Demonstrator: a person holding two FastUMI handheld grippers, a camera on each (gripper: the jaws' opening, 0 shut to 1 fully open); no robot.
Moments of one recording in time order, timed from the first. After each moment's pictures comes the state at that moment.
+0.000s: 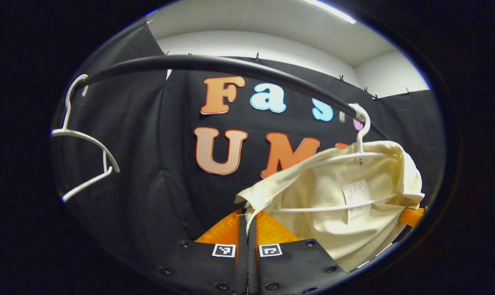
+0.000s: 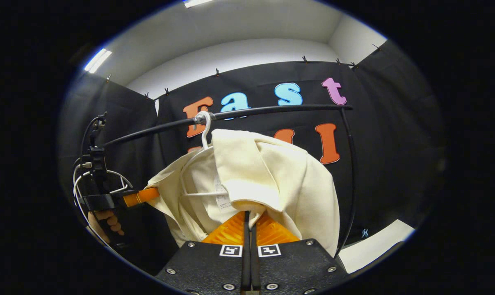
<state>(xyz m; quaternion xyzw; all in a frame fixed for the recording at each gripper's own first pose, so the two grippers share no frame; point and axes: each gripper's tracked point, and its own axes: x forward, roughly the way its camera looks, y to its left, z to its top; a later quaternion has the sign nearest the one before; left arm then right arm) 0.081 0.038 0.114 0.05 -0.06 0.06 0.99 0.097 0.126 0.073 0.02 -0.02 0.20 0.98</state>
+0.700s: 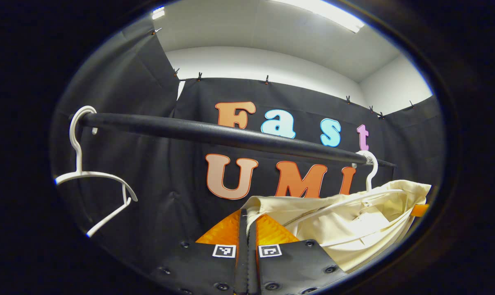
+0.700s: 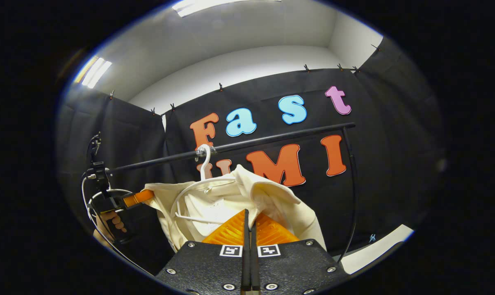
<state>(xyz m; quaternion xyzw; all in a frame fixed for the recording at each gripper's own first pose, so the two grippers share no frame) 0.070 0.070 0.178 0.05 -0.12 0.08 0.99 0.093 0.097 0.132 0.06 -0.06 0.23 0.97</state>
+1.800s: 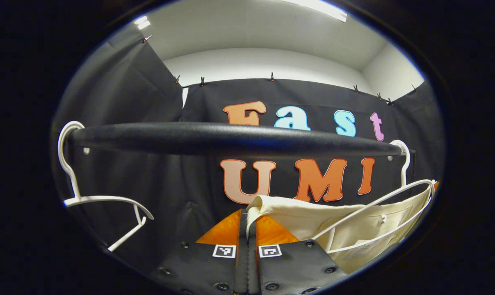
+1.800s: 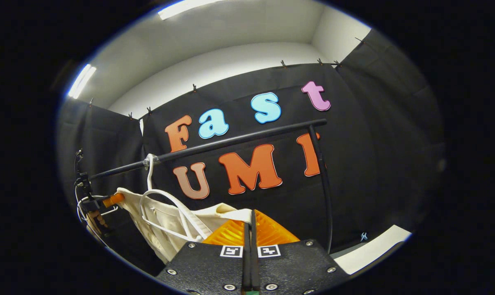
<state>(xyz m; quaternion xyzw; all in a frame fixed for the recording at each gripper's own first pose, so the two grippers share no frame) 0.099 0.108 0.178 0.10 -0.11 0.12 0.98 0.170 0.008 0.129 0.07 -0.03 0.18 0.98</state>
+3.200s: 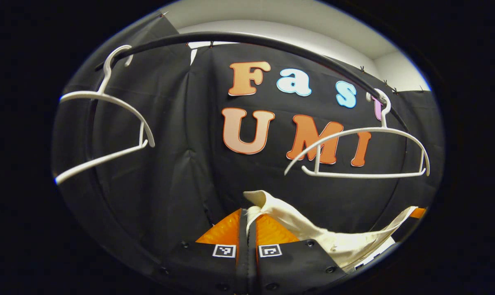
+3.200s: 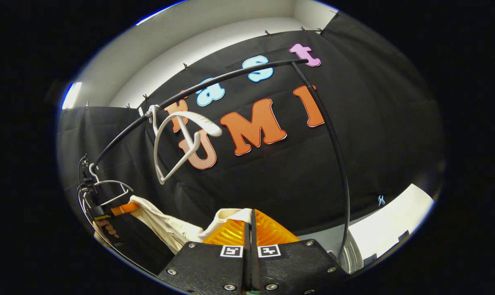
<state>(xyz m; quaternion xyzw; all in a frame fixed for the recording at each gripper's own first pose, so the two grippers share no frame) 0.052 0.107 0.017 0.02 0.03 0.13 0.99 0.134 0.027 -0.026 0.12 0.09 0.21 0.97</state>
